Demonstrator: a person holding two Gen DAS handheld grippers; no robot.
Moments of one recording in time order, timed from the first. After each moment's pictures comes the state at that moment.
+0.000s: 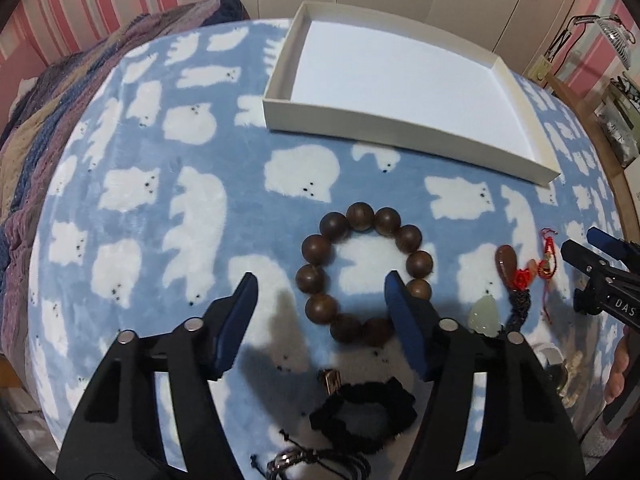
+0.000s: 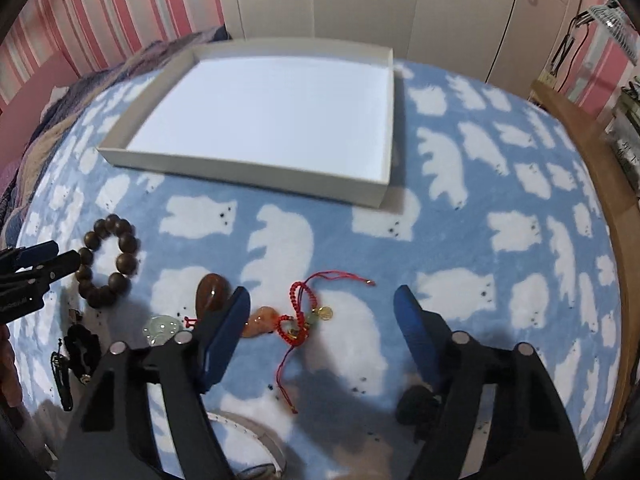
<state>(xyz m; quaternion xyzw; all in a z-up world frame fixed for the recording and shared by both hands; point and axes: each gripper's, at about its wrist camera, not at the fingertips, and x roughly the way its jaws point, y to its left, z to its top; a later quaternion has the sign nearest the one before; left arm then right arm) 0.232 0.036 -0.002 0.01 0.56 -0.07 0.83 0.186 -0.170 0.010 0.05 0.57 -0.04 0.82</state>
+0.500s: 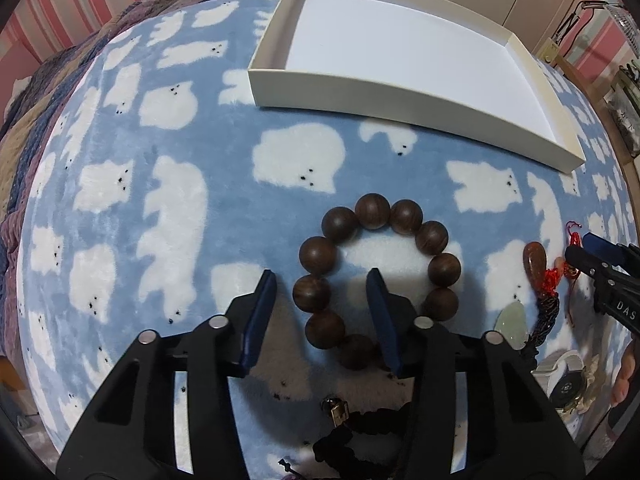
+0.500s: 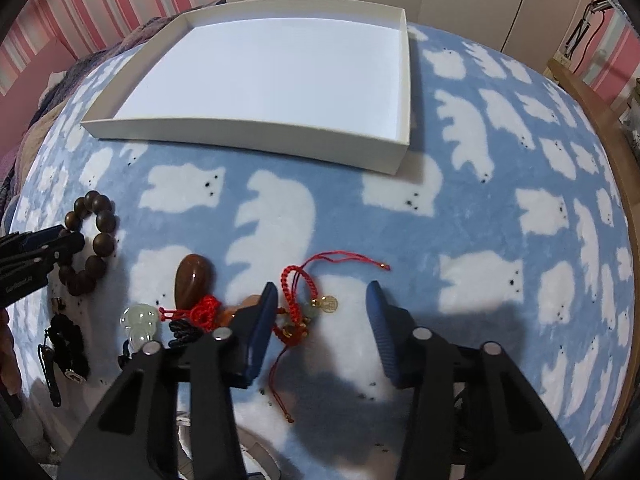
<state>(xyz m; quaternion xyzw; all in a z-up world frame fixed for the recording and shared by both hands) 0.256 0.023 -0.031 0.02 0.58 -0.07 0.81 0.190 -0.173 -0.016 0.05 0.60 -0.02 0.80</state>
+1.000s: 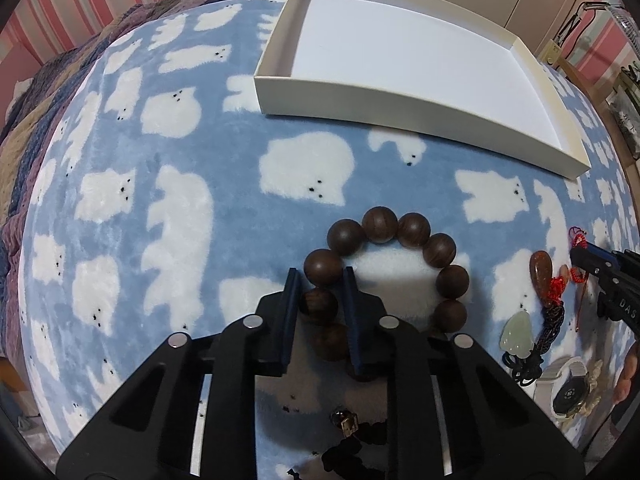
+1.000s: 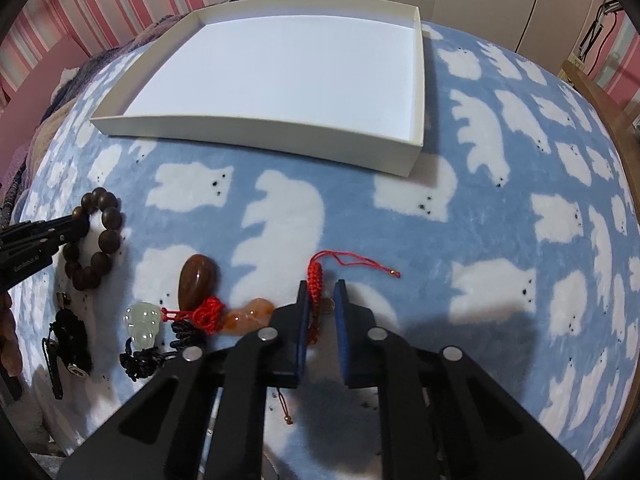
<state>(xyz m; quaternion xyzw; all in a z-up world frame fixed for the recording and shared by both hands) 0.276 0.007 -0.038 0.02 0.58 -0.06 0.81 0.199 -0.174 -0.021 0.06 0.60 0.00 0.80</state>
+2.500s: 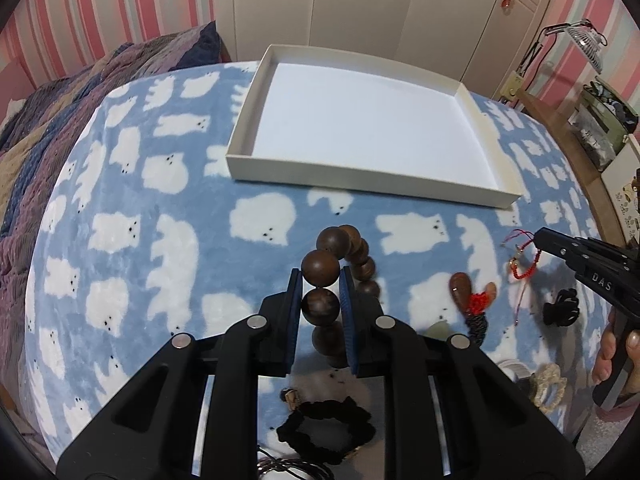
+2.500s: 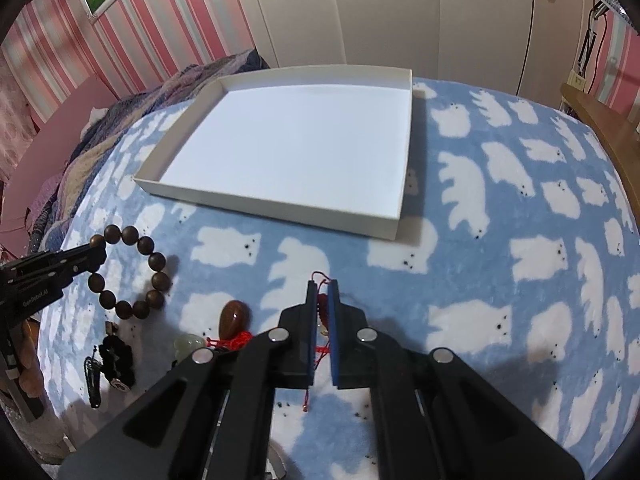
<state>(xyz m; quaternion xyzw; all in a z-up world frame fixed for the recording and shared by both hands) 0.228 0.005 0.030 0.00 0.51 -0.11 0.86 0.189 -0.203 0.028 0.10 0.52 0.04 0.85</state>
